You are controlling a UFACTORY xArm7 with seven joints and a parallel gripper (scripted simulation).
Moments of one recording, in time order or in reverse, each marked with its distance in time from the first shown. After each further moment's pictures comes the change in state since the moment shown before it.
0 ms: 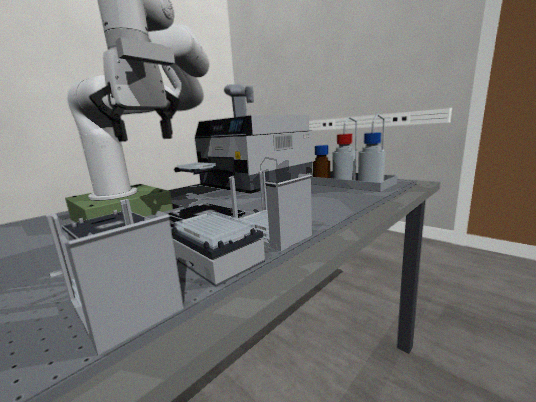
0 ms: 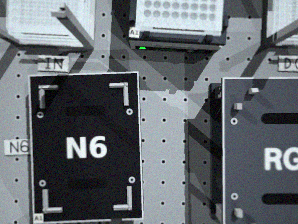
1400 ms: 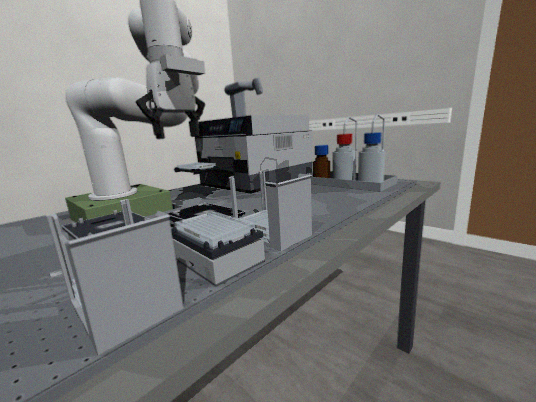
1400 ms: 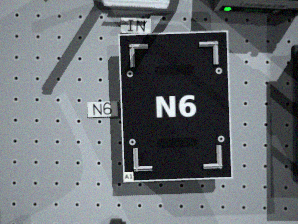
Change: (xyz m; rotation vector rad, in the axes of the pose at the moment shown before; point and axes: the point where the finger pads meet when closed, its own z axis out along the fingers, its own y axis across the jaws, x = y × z) arm -0.046 -0.098 0.000 0.000 -0.001 0.000
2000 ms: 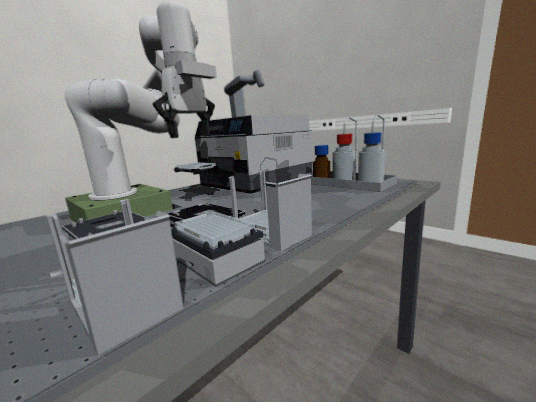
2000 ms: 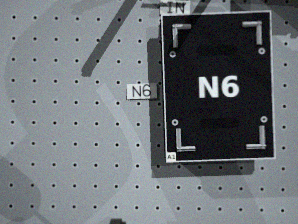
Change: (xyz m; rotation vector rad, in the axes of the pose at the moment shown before) arm -0.022 -0.047 0.000 0.000 0.000 0.000
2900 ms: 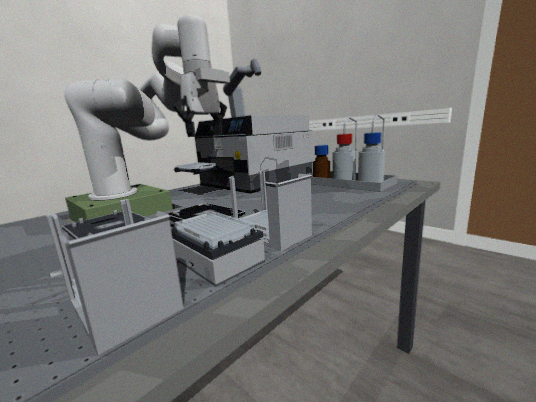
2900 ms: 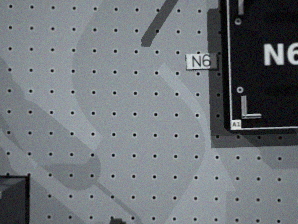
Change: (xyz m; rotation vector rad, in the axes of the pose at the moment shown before) arm -0.037 -0.071 0.000 -0.001 0.000 -0.002
